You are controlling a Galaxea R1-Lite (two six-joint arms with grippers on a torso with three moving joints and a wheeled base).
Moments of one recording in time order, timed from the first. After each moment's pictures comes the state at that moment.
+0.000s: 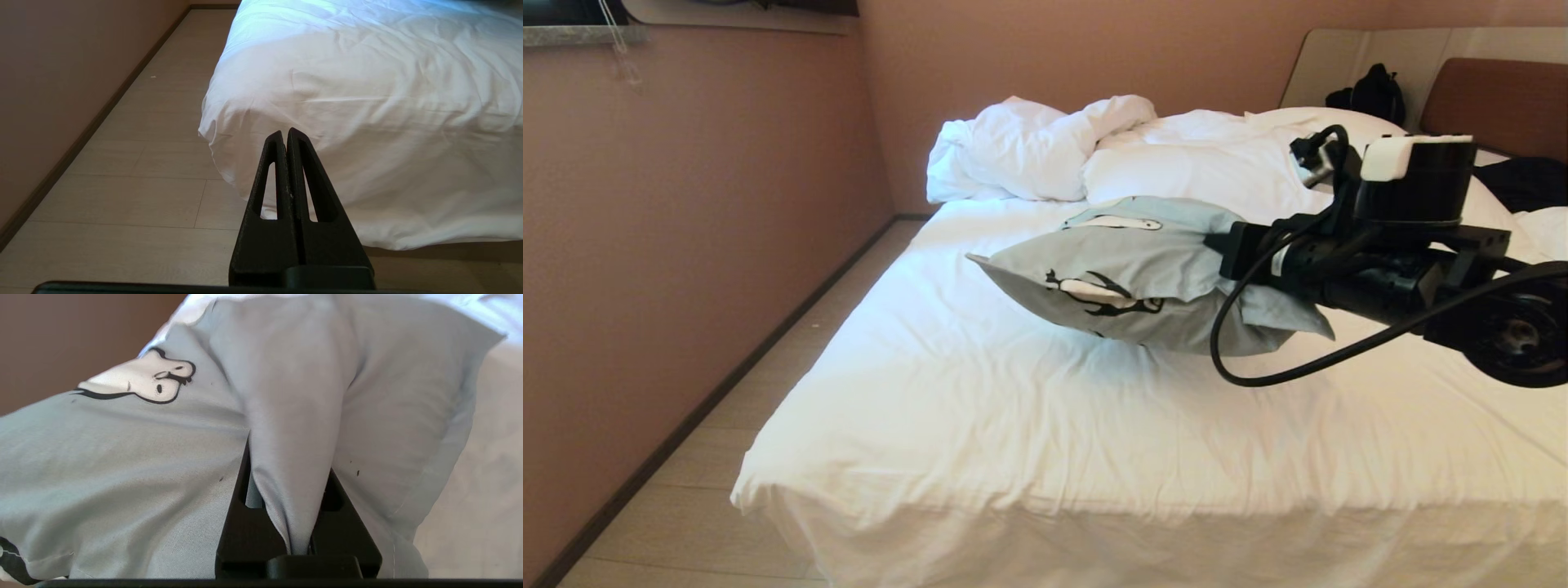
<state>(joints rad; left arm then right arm) 0.00 0.00 0.00 0.00 0.00 0.00 0.42 1.72 -1.18 -0.44 -0.07 0.22</state>
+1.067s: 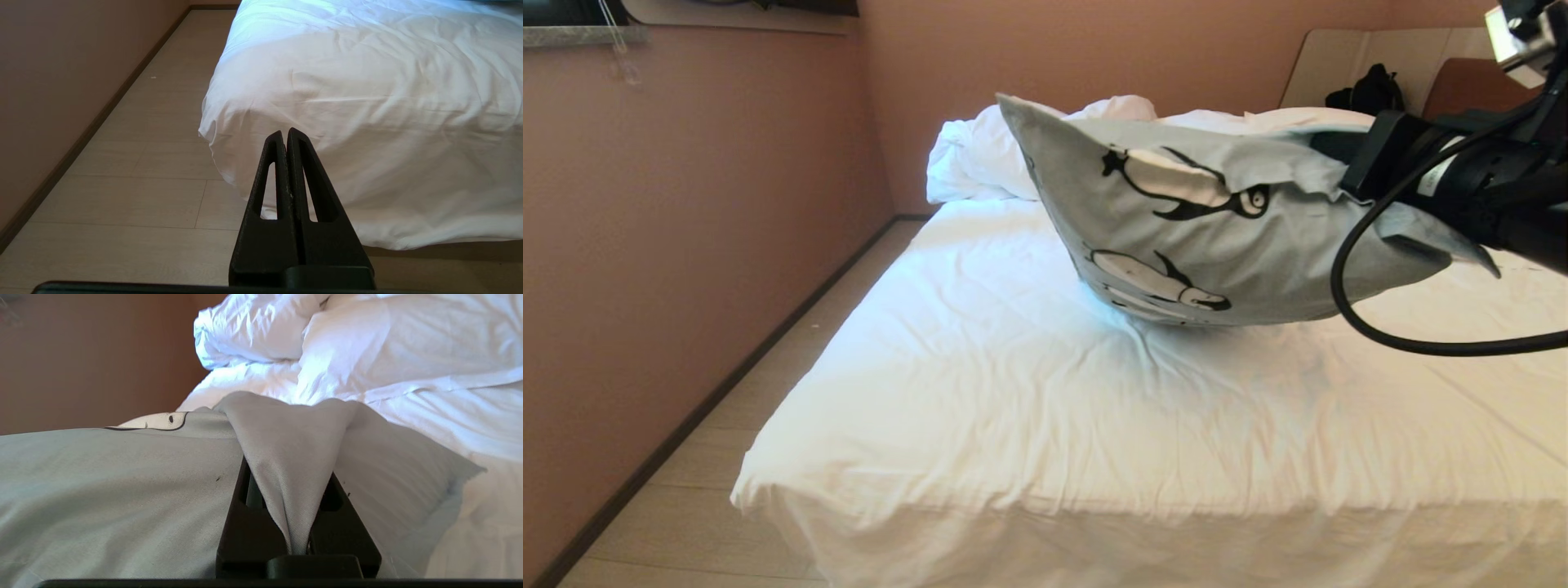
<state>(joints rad) 0.00 0.00 0.00 0.00 0.00 0.00 0.41 1.46 -1.16 -0.44 -0.14 0.20</state>
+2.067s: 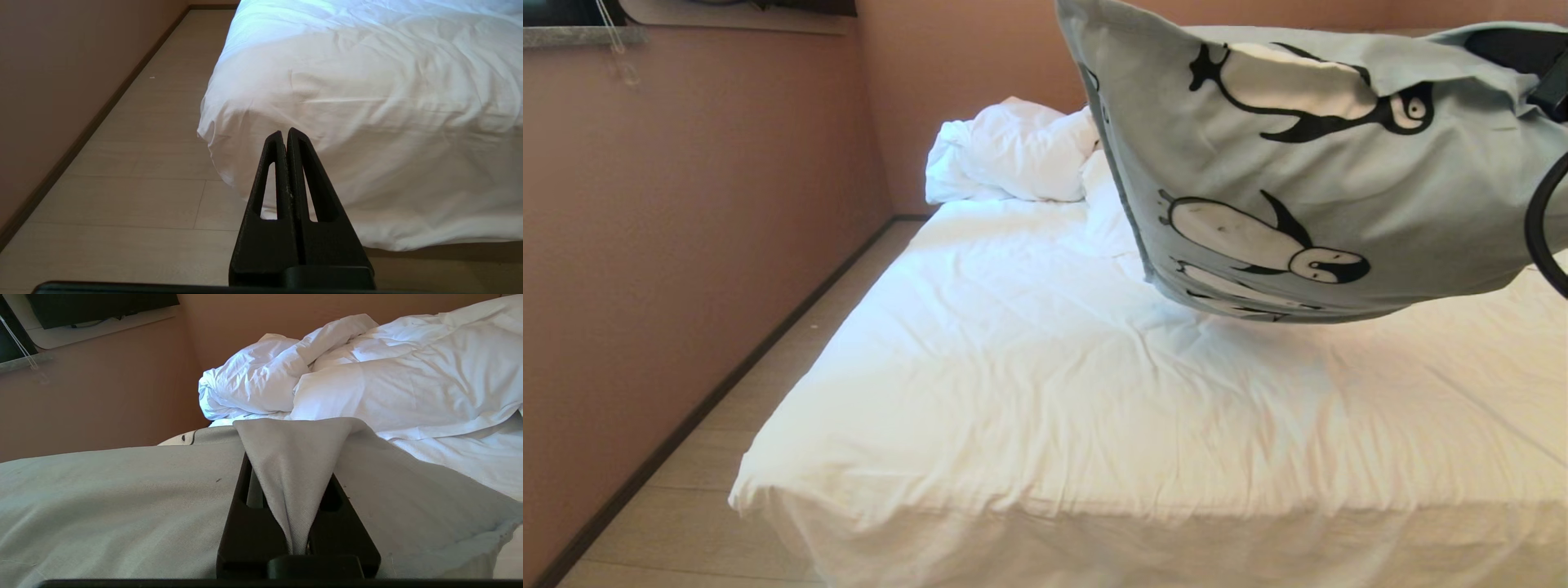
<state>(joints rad) 0.00 0.00 0.00 0.00 0.00 0.00 0.36 1.26 -1.13 -0.44 -0.14 0.18</state>
